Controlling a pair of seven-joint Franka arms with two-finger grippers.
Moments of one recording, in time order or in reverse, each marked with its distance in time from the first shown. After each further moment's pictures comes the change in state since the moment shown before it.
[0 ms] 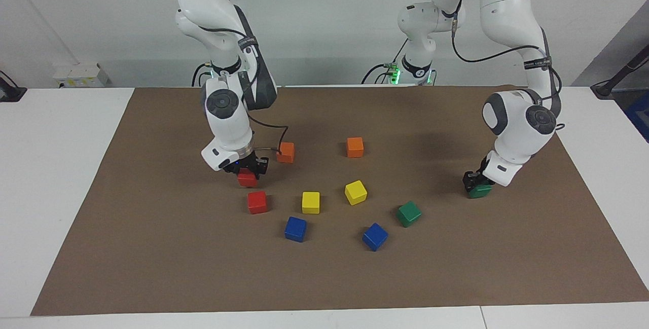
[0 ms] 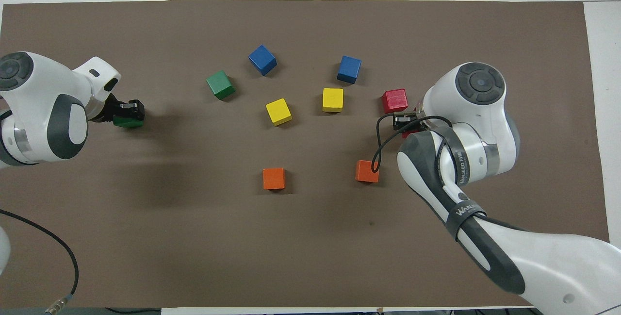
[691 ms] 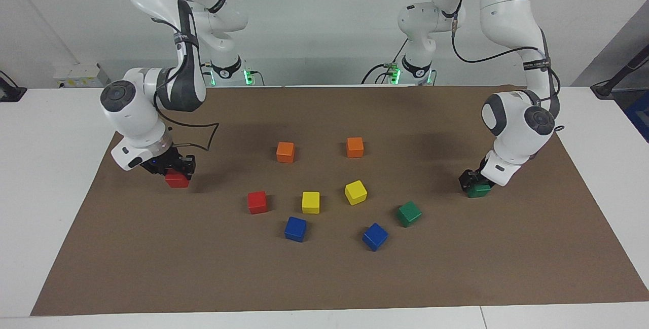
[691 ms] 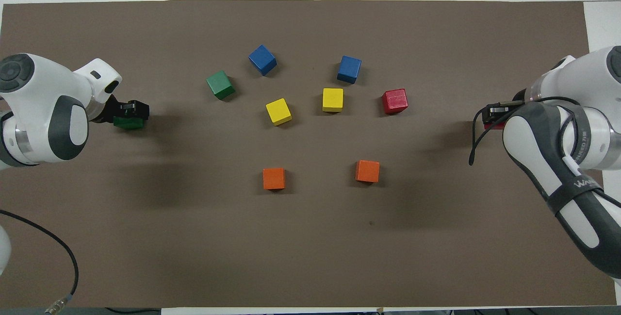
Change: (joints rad) left arm 0.001 0.000 0.001 -0.001 0.000 0.014 0.044; right arm -0.305 -0.050 -0.008 -0.025 -0.001 -0.024 -0.356
